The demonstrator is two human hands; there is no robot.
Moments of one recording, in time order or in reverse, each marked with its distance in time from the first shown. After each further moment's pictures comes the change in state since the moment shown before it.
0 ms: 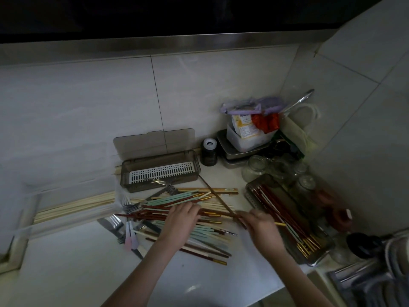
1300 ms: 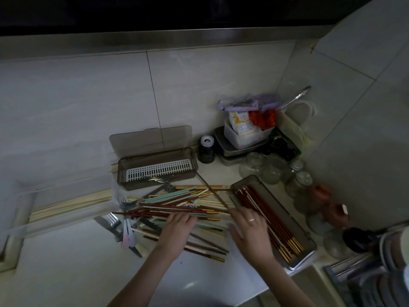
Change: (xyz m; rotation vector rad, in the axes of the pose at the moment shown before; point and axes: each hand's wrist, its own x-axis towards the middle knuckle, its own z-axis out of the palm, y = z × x) left_hand -0.026 -0.002 0.025 0.039 -0.053 0.036; right_hand -0.018 -0.033 0.008 -0.050 0.082 0.071
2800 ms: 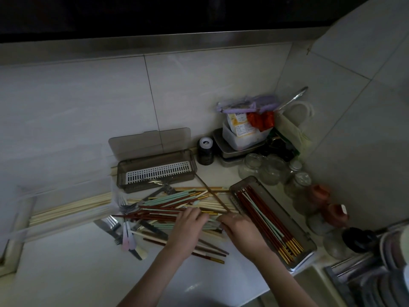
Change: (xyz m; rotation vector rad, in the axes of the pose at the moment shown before) left_hand 0.017 0.029 -0.017 -0.095 0.010 -0.006; right_hand 0.026 -0.012 -0.006 0.099 -0.251 -0.120
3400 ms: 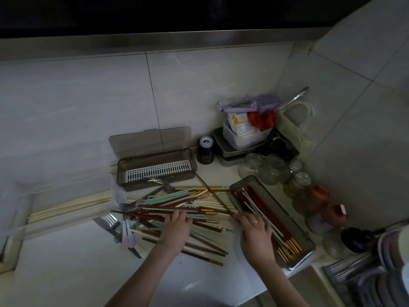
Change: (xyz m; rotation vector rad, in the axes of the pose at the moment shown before) left_hand -0.005 -0.025 0.010 0.330 -0.355 -0.137; right_hand -0.032 0.011 0.012 -0.128 0.176 0.308
